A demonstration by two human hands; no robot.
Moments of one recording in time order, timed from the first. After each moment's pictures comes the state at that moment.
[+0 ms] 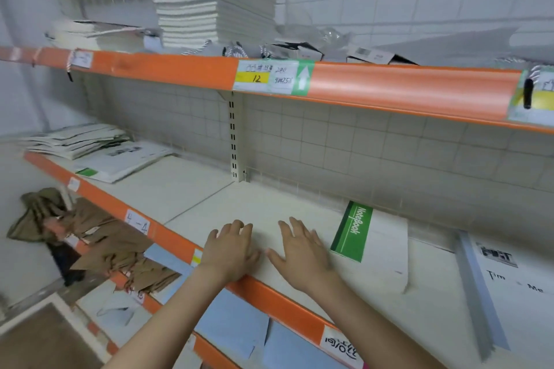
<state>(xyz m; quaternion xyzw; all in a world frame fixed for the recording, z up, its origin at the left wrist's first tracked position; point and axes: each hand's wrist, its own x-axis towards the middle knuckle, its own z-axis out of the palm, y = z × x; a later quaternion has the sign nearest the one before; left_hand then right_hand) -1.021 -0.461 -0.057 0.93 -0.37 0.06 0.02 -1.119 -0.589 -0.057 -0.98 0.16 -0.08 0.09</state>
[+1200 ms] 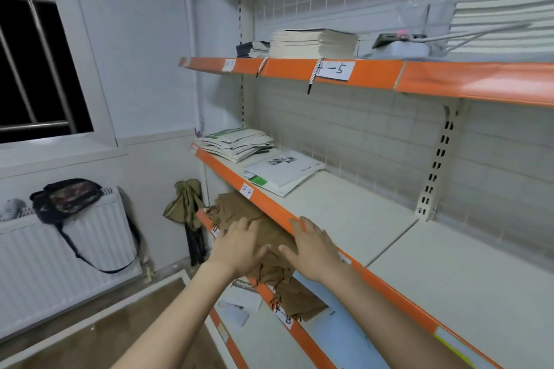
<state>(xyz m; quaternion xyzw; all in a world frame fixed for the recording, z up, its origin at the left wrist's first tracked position) -0.775 -0.145 -0.052 0.97 -0.21 0.05 0.07 -0.816 -0.310 -0.051 -0.99 -0.01 -0.03 0.13</state>
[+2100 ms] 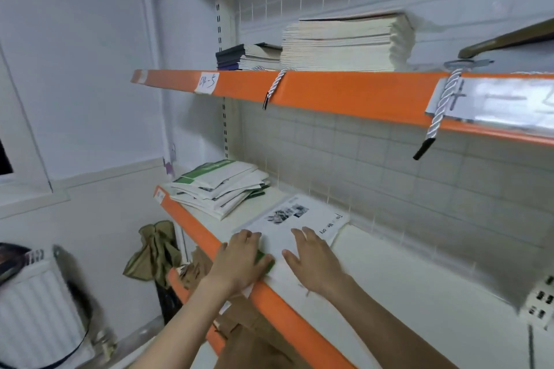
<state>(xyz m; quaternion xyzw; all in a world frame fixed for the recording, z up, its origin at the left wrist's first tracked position) -0.474 -0.180 -0.052 0.96 -0.26 0.02 0.10 -0.522 -0.344 -0.063 -0.99 0.05 -0.08 0.13</state>
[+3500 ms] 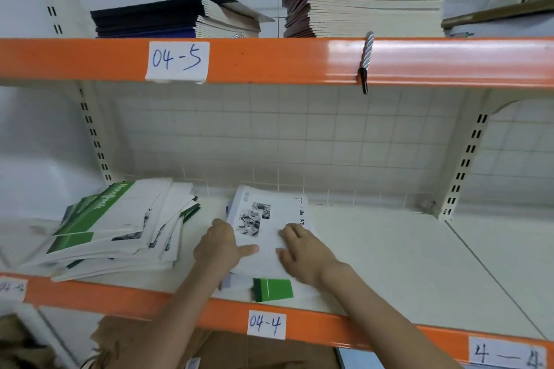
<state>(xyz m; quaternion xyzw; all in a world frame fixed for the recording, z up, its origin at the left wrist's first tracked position) -0.318 -0.210 -0.054 0.92 -0.34 -0.07 0.16 -0.465 -0.316 -0.086 -0.94 0.29 -0.09 0.15</state>
